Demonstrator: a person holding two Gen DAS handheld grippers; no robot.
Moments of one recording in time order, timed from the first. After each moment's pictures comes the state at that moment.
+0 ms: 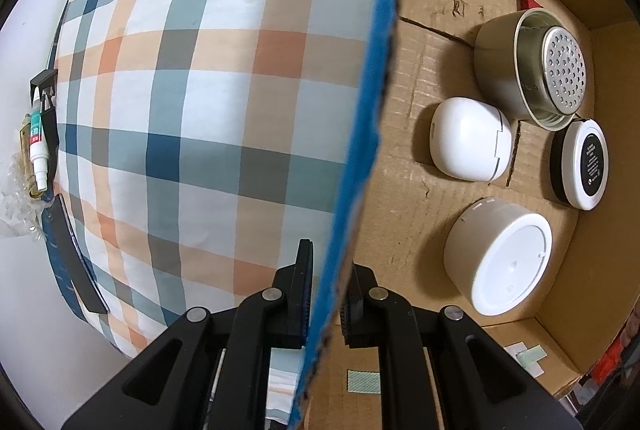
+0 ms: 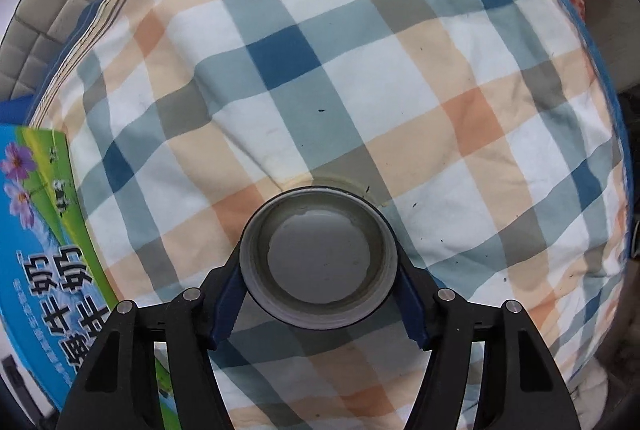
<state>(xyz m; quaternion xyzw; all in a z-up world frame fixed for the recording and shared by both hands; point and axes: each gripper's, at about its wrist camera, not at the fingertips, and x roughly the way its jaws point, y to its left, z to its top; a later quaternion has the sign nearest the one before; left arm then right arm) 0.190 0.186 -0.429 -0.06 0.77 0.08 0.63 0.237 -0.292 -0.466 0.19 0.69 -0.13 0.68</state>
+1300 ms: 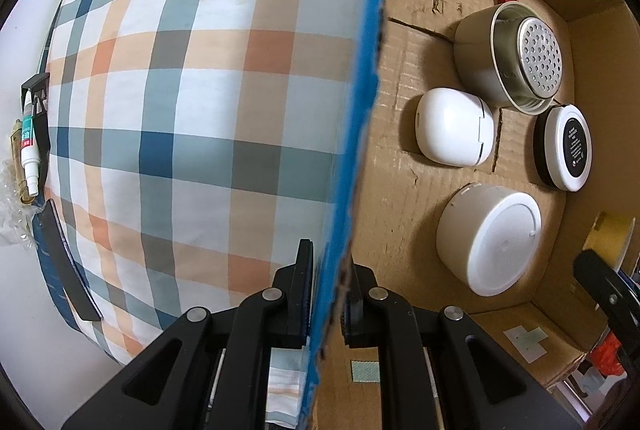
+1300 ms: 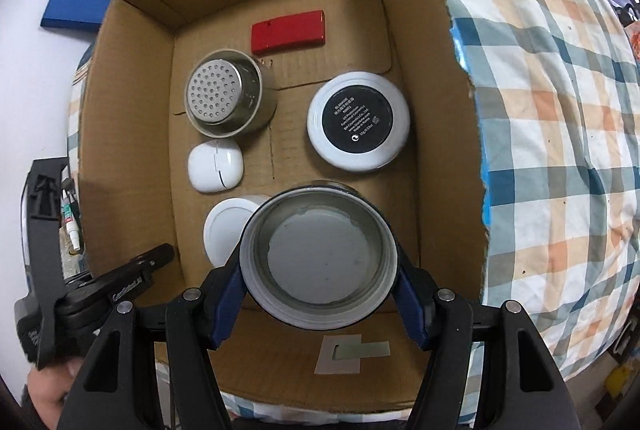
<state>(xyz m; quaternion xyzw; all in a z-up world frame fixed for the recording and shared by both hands) 0.162 0.193 -0.419 -0.06 0.76 0.05 0.65 0.181 -0.035 -0.390 0.11 0.71 0.05 0.69</state>
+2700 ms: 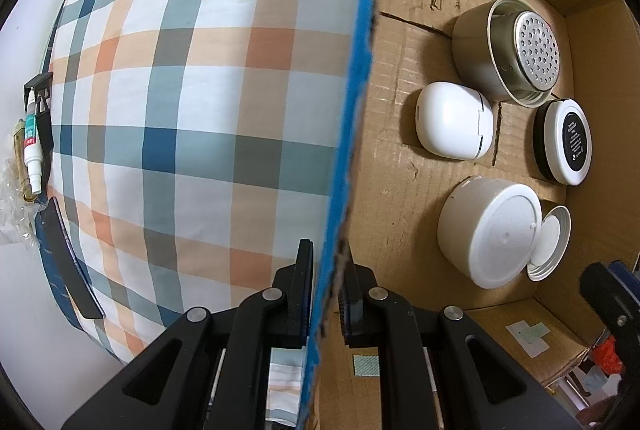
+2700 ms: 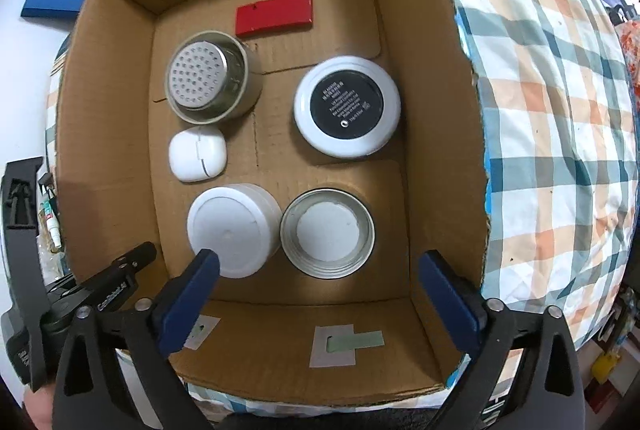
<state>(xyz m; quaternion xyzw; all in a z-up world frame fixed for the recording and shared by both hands) 0.154 0.183 -0.420 -0.06 0.76 0.05 0.65 0.182 -0.022 -0.399 0.08 0.73 0.02 0.68</state>
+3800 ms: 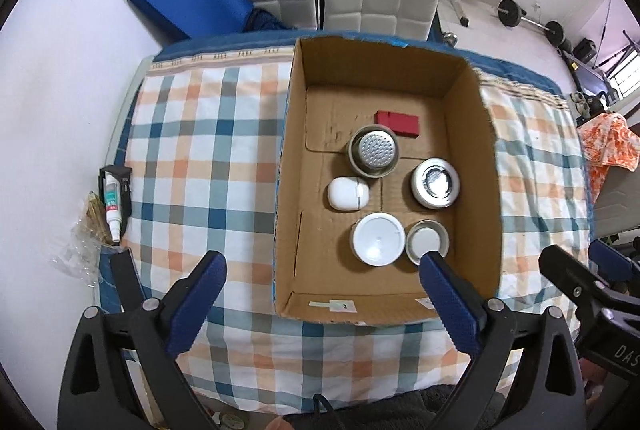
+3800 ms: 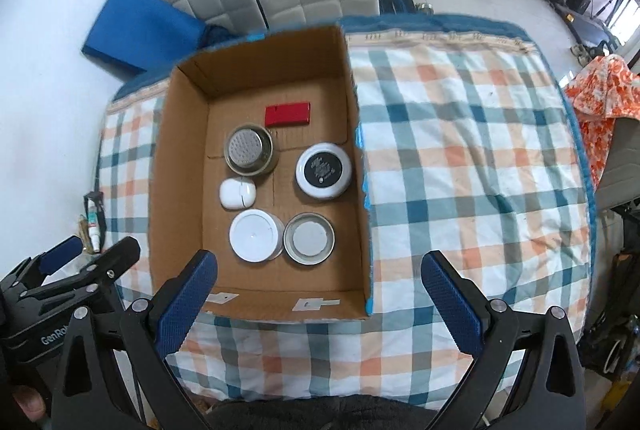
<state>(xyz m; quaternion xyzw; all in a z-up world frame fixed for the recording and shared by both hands) 0.114 0.124 -0.214 -0.01 0.62 0.02 0.79 0.128 -0.069 -0.241 0.08 0.62 0.03 0.78</state>
